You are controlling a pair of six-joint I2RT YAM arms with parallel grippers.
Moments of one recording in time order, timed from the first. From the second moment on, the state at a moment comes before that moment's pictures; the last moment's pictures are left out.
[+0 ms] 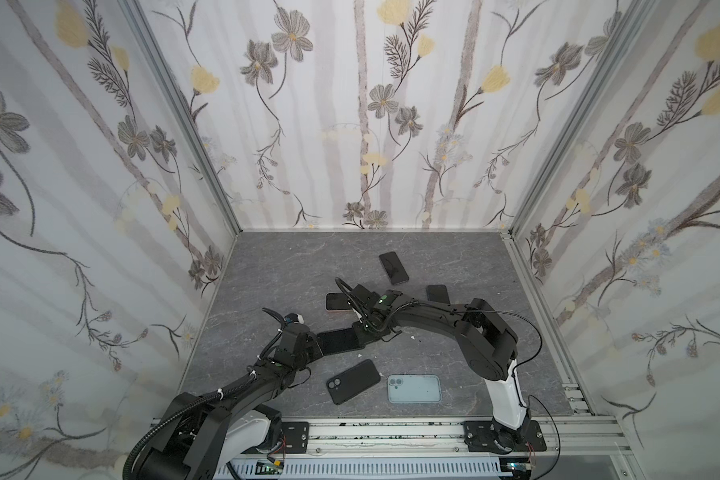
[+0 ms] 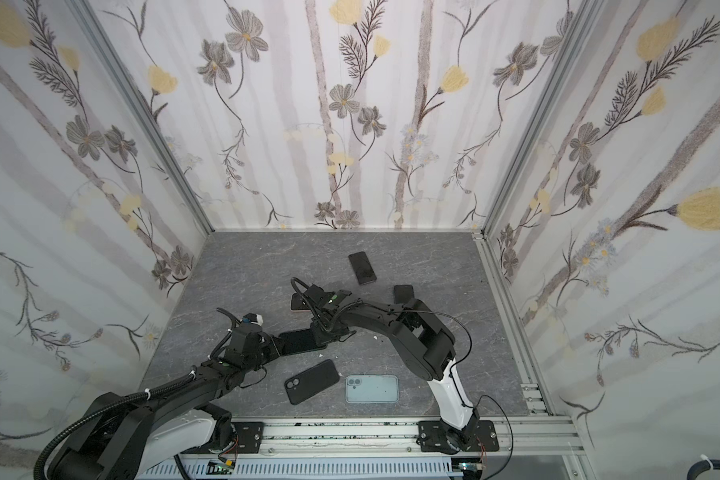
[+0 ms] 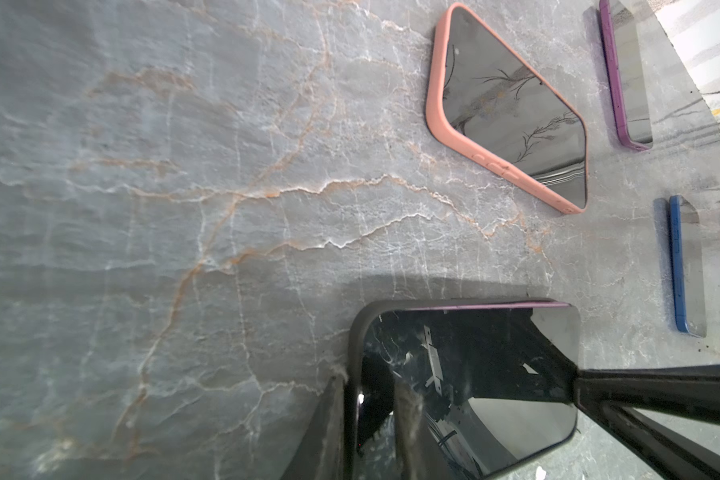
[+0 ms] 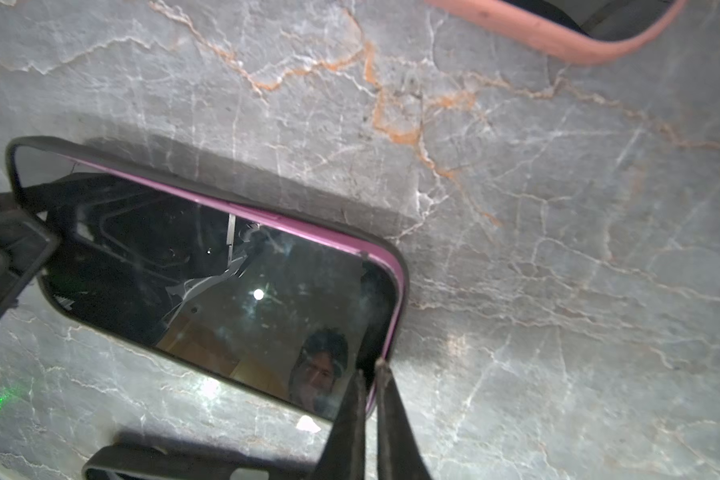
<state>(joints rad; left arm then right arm) -0.39 1.11 0.21 0.10 0.04 -0.77 0.94 2.09 1.50 -0.71 -0.07 0.52</state>
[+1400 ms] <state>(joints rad) -0.38 1.16 0.30 0.02 0.00 -0.76 0.90 2.18 1.67 -0.79 -0.07 0.48</state>
